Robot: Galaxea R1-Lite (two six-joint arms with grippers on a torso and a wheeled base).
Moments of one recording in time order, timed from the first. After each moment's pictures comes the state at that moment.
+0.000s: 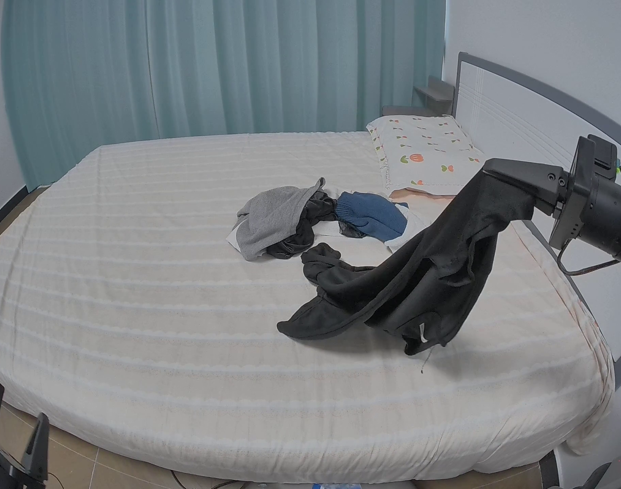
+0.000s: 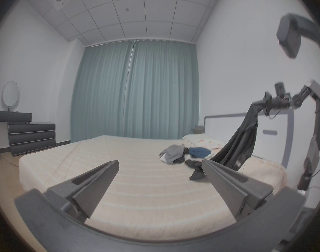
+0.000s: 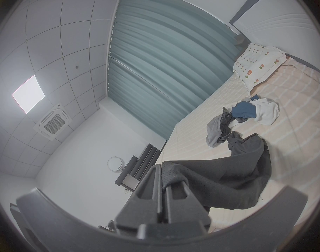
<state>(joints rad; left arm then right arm) 0.00 0.07 -0.14 -0.05 -0.10 -0.06 0.45 1.32 -0.84 -0.52 0.37 0.87</state>
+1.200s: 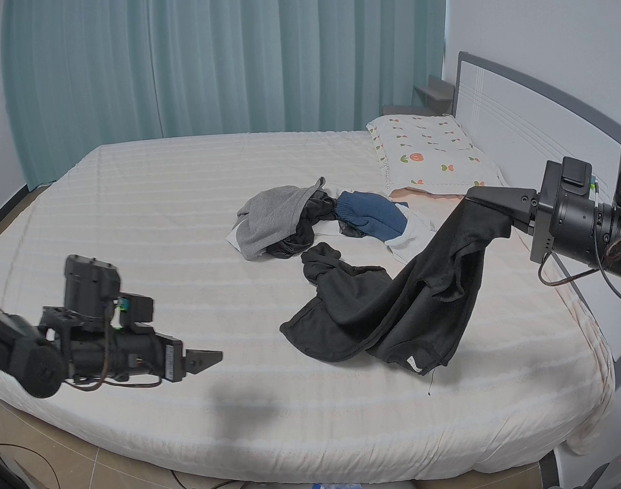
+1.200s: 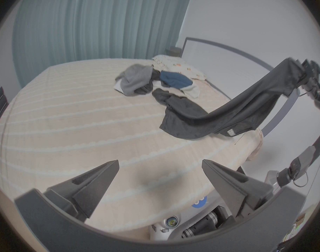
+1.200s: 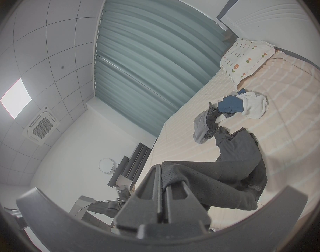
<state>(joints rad) -0.32 1.72 -0.56 -0.45 -0.18 -0.10 0.40 1.42 -0.83 -0.53 0.37 0.87</state>
